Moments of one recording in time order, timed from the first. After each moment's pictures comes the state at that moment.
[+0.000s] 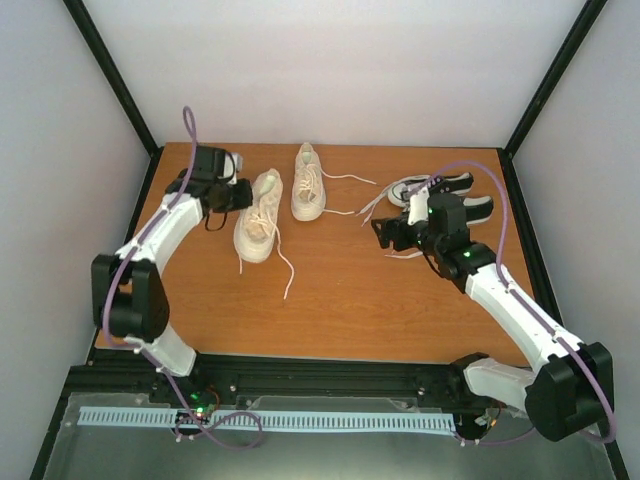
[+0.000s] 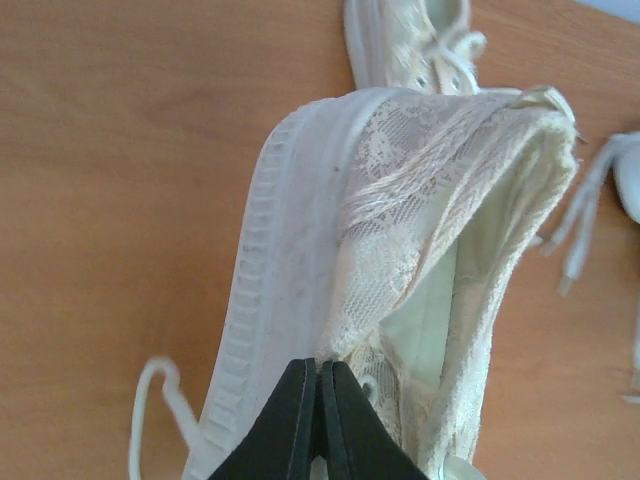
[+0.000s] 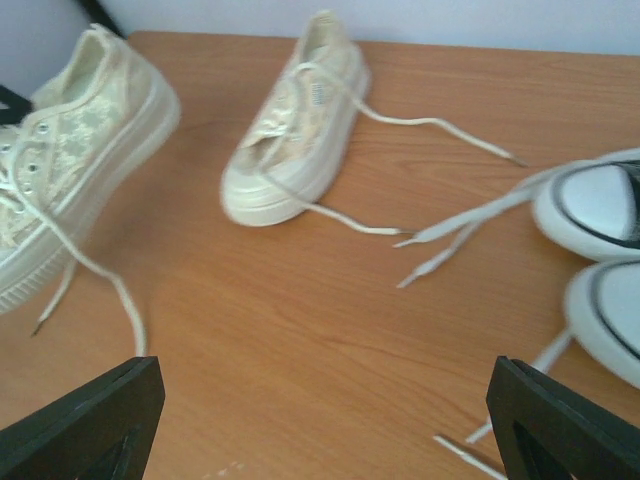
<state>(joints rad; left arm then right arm) -0.16 1.69 1.38 -0.56 0.19 -0.31 0.35 1.13 0.83 -0.22 -0.19 0.16</state>
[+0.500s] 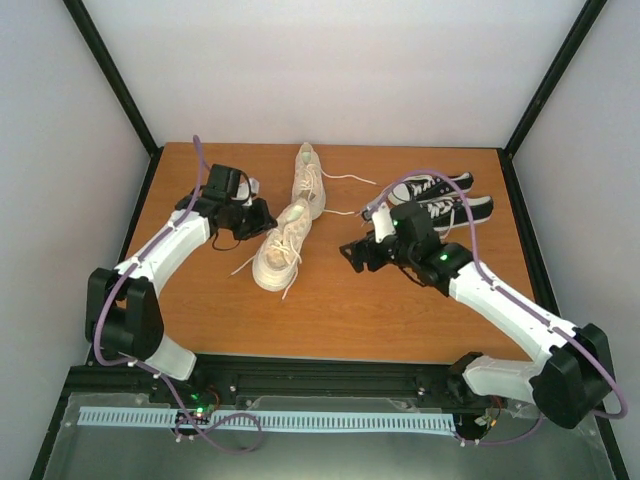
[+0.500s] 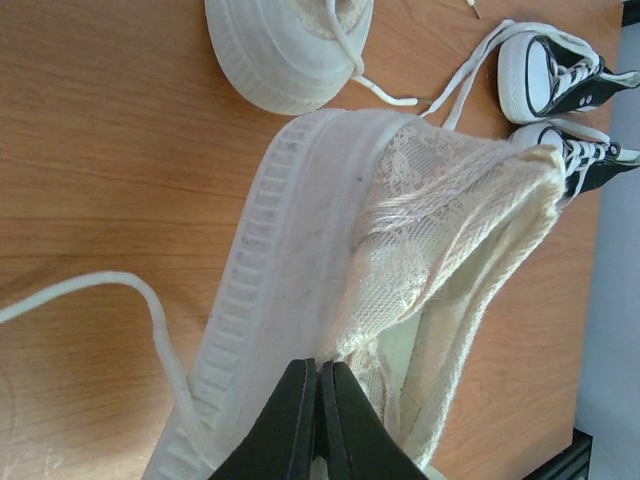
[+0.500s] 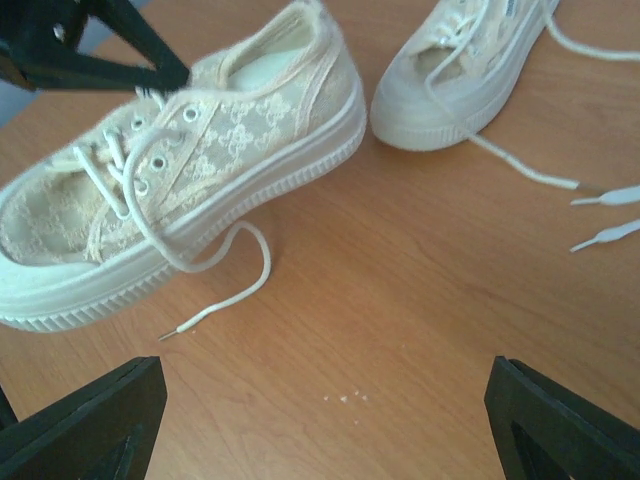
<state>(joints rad) -0.26 1.52 1.18 -0.60 0.44 -0.62 0.58 1.18 0.93 -0.38 -0.25 0.12</state>
